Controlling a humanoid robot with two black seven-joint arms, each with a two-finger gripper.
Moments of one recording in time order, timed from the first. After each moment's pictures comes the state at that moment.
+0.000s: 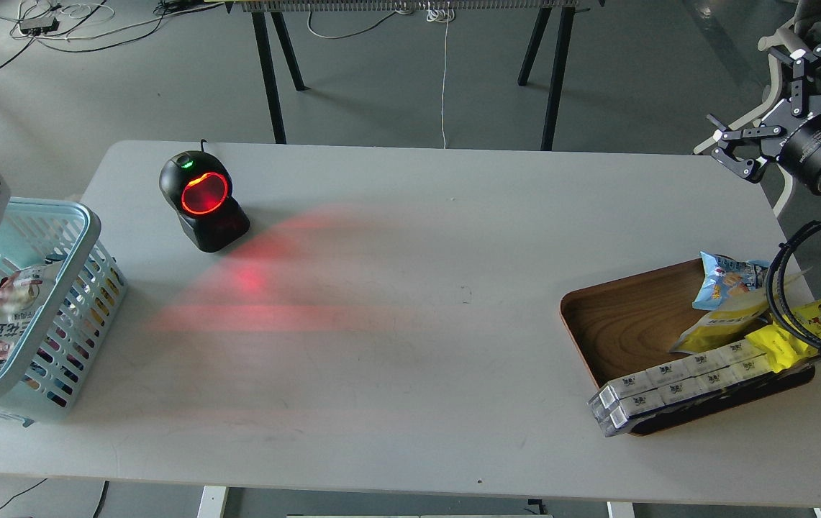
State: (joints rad) left arm -0.85 1.67 -0.31 -1.42 1.73 -0.04 -0.45; right arm 0.92 -0.78 0.28 0.86 0.52 0.41 0.11
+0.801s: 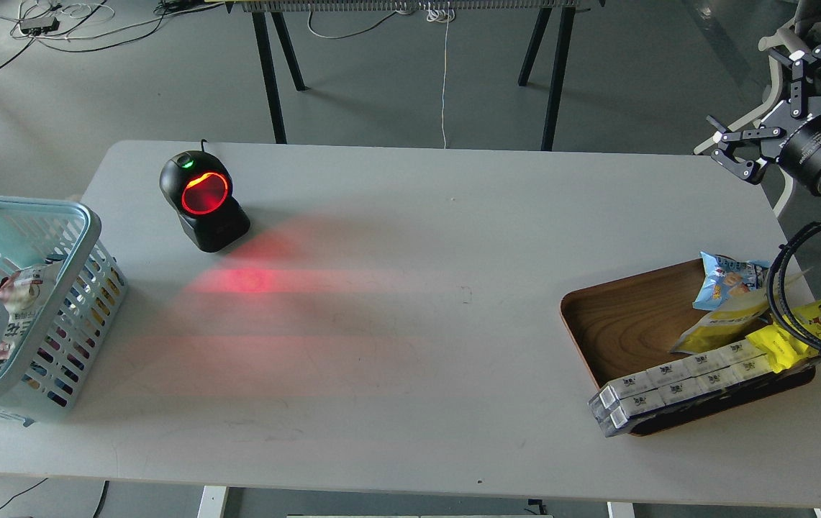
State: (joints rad) left arm -0.85 1.66 0.12 -1.39 1.69 0.24 -0.44; right arm 0.92 -0.78 0.28 0.86 0.50 0.41 0.11
